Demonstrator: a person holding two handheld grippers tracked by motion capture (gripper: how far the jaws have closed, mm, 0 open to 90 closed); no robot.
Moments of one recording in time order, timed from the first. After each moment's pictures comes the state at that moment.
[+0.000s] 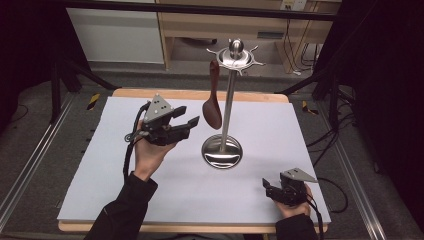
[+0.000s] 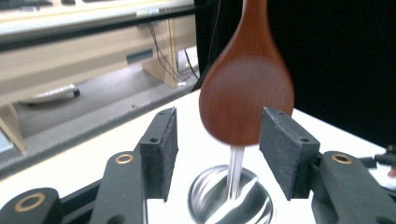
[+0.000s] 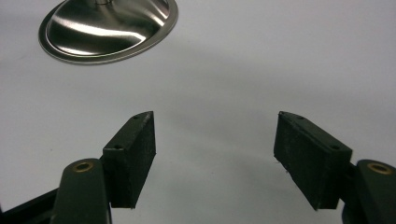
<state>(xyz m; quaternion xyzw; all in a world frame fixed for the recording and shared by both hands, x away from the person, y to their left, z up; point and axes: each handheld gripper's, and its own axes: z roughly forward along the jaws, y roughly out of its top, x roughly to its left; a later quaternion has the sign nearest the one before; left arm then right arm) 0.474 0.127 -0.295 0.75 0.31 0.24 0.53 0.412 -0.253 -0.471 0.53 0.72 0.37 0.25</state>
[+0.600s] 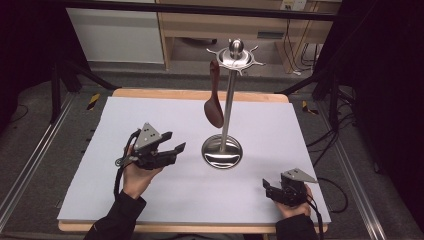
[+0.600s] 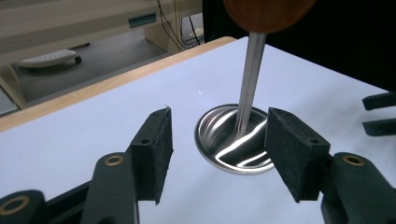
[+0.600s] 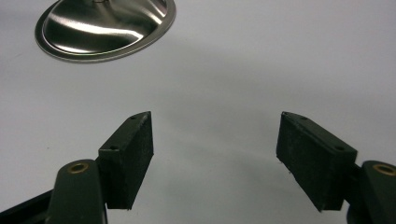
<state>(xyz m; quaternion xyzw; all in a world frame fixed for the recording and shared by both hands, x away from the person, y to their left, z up) 0.453 0.160 -0.359 0.77 0.34 0.23 0.49 0.411 -0.254 -0.472 0.54 0.72 0.37 0.25</state>
